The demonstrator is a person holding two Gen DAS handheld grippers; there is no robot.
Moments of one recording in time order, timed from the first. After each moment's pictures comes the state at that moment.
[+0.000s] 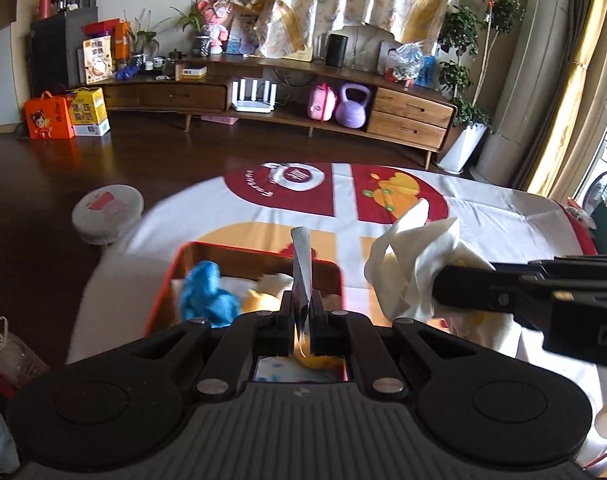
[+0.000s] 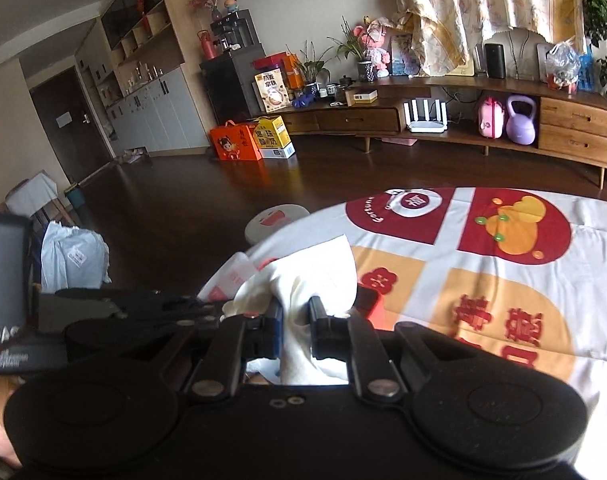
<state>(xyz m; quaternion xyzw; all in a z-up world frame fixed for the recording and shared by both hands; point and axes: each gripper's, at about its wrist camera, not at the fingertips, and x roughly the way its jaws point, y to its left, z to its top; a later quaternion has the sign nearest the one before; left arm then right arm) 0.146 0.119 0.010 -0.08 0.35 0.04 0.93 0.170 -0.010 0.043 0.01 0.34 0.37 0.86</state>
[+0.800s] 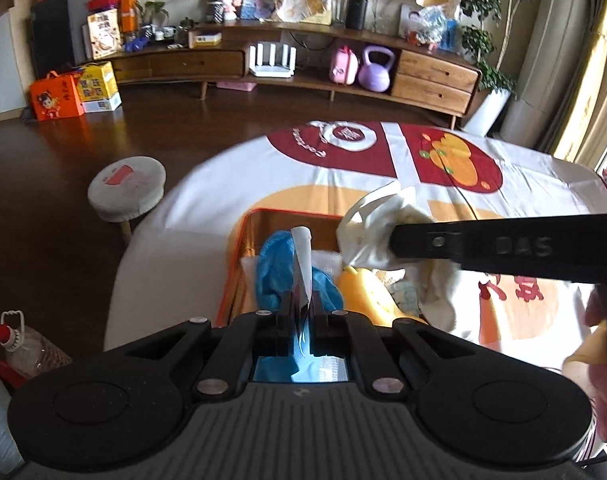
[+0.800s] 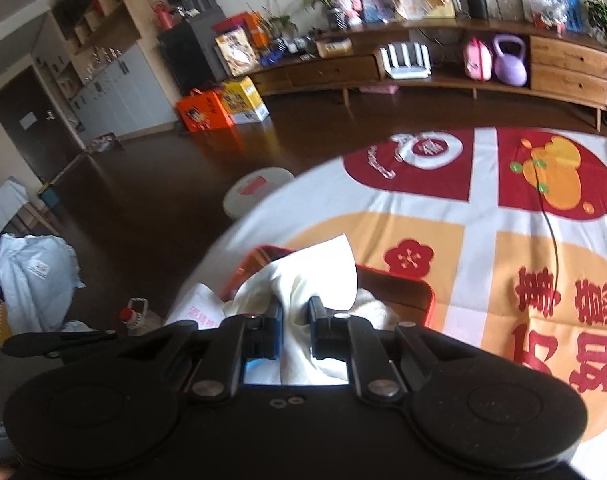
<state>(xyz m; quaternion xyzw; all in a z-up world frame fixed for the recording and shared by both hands) 0.173 0.181 -0.041 -0.07 0.41 0.05 0.91 0.225 0.070 -0.028 0.03 0.42 0.31 0.85</state>
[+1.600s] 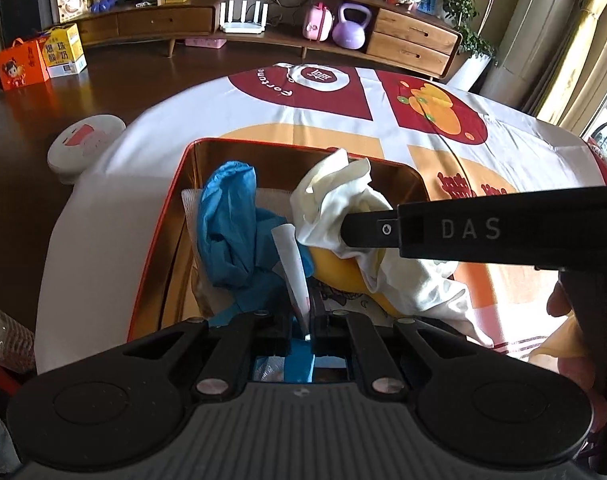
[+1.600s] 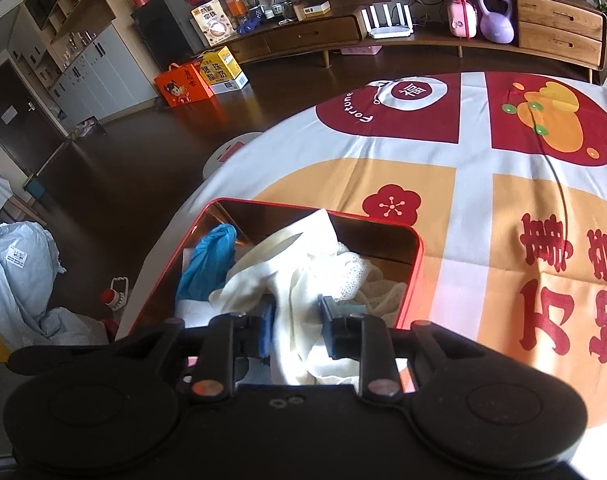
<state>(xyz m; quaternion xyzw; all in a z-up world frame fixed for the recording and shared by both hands) 0.187 0.169 -0.090 -0.09 0.46 0.00 0.89 0.237 0.066 -0.067 0.03 0.47 0.30 0.83</state>
